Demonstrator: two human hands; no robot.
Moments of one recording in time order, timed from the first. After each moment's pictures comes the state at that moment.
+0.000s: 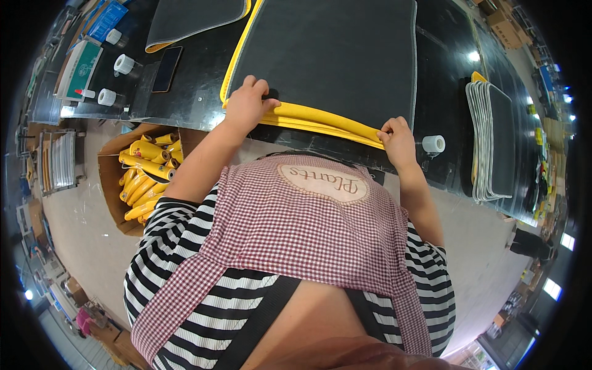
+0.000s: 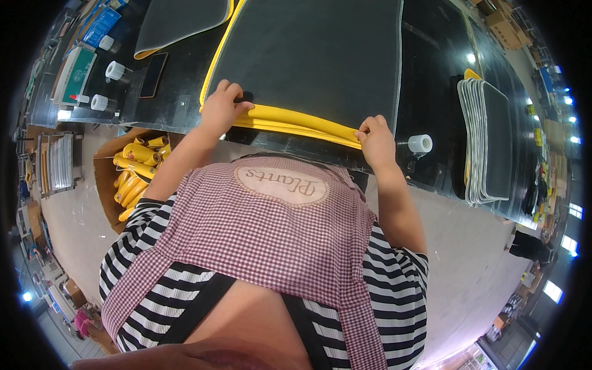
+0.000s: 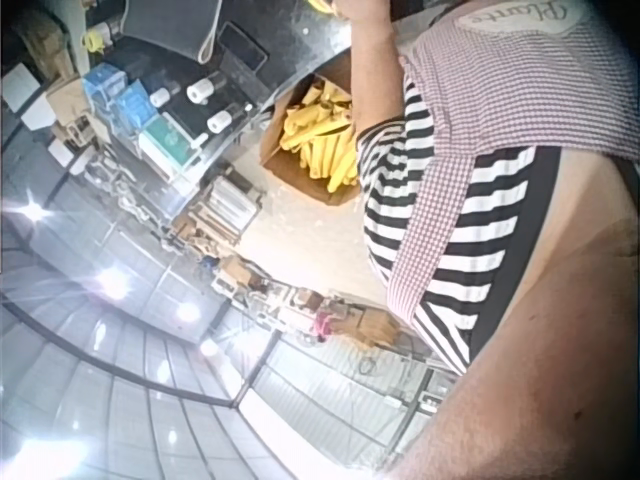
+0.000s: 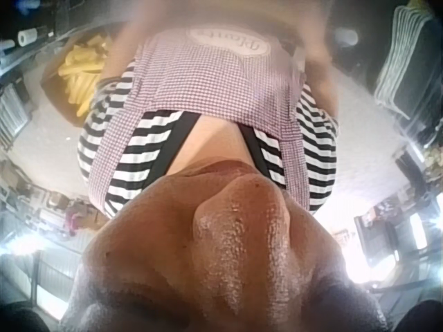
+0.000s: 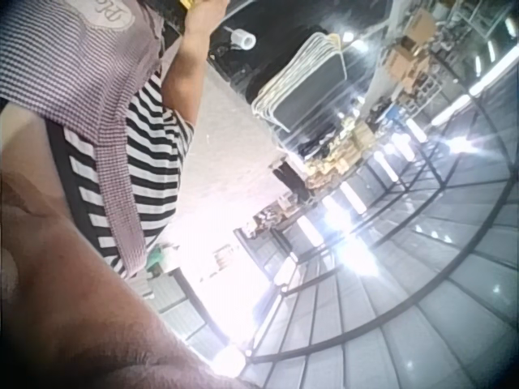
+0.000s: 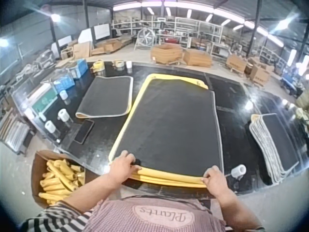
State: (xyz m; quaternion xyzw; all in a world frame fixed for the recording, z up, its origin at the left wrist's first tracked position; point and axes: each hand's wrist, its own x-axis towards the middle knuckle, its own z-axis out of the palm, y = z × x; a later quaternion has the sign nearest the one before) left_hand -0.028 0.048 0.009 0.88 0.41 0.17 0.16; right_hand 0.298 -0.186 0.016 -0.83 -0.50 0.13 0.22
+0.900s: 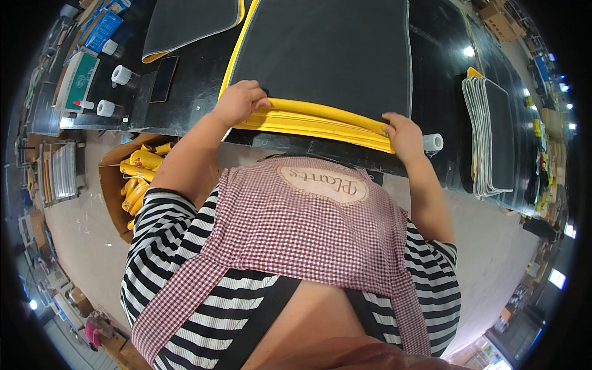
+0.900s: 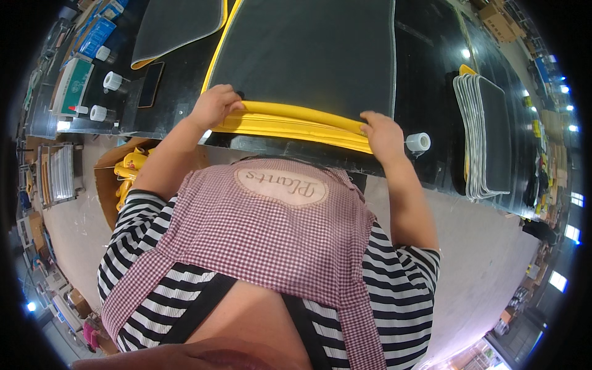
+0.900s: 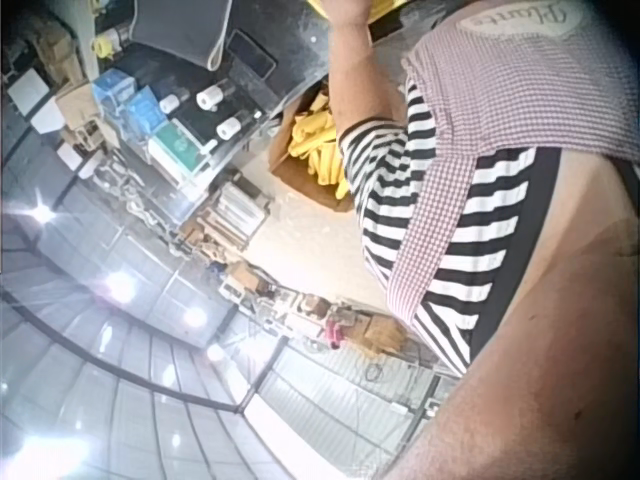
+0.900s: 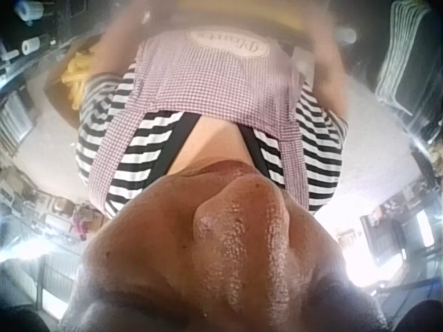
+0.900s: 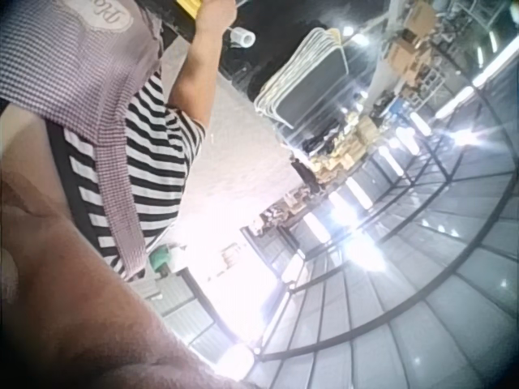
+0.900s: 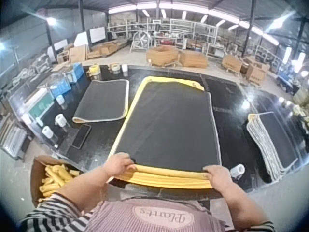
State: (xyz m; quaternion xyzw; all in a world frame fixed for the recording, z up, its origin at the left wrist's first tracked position) left_hand -0.041 0.103 0.004 0.95 0.17 0.19 0.16; right_hand 0.327 -0.183 0.024 -0.77 -0.62 0.04 0.14
